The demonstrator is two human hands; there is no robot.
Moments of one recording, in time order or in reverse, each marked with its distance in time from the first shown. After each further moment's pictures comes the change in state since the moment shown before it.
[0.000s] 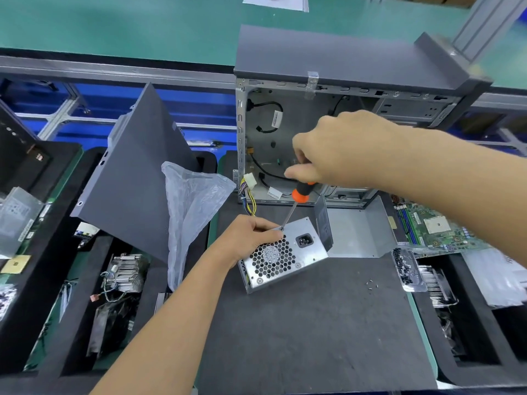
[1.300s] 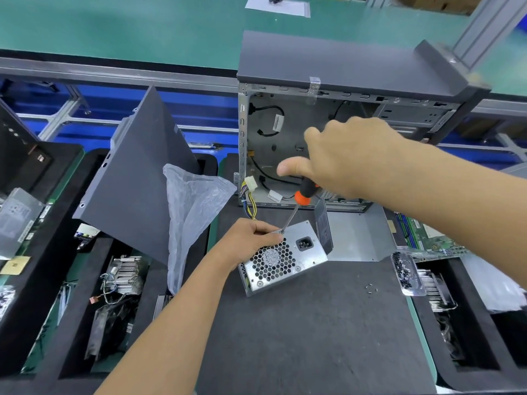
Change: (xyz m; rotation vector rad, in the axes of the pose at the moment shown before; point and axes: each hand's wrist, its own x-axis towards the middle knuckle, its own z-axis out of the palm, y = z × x) left_hand 0.000 -0.001 0.001 -0.029 -0.007 0.006; right_hand -0.005 -0.008 -0.002 0.041 -0.003 0.183
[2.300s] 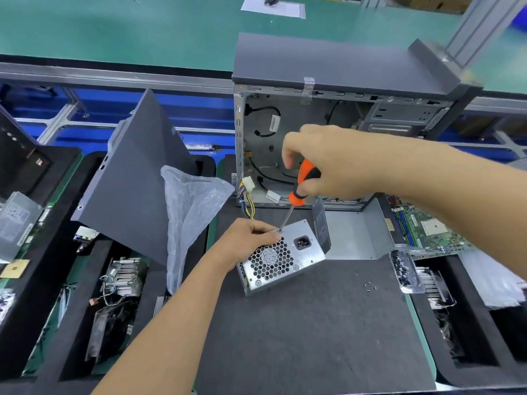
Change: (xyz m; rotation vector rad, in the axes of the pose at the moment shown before) left_hand -0.002 0.004 0.001 0.014 0.002 -0.021; right_hand 0.000 0.012 0.005 0.430 -0.122 -0.246
